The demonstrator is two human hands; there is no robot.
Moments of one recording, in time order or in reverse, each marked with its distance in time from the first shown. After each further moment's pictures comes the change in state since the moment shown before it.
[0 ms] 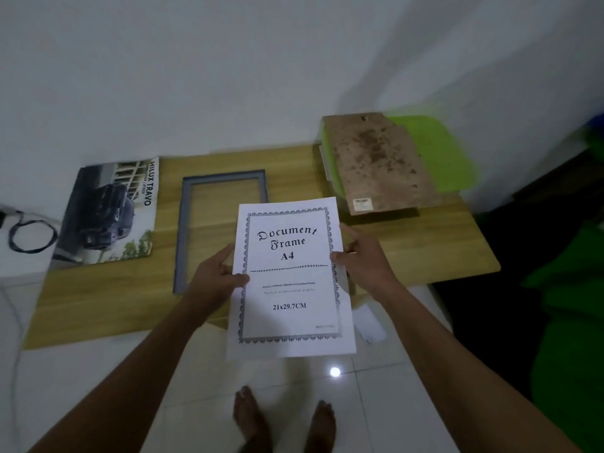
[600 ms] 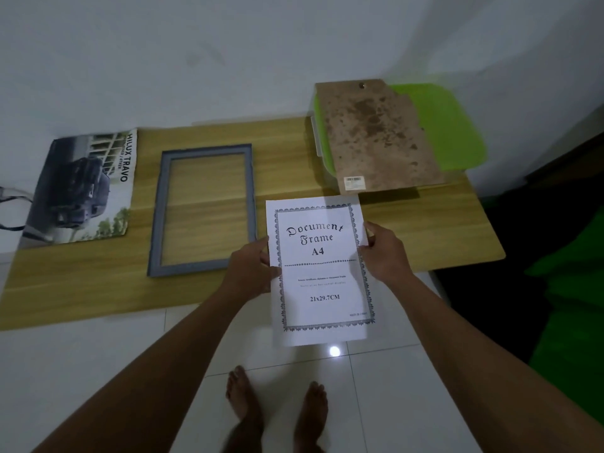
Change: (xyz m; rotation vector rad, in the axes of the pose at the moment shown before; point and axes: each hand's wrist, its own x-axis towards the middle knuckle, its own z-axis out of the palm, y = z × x) left_hand 0.046 -0.027 0.090 0.364 0.022 0.072; right_hand 0.039 0.079 -0.044 -0.360 0.121 0.002
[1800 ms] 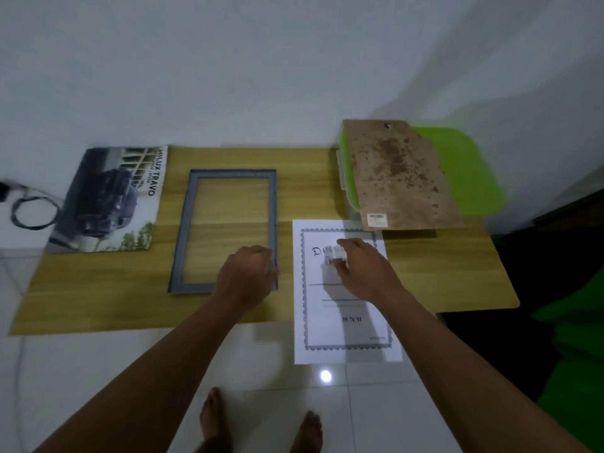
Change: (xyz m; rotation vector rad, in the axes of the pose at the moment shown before) left_hand 0.023 -0.023 -0.045 0.596 0.199 0.387; right_hand 0.011 -0.071 0.018 -0.571 -0.155 -0.332
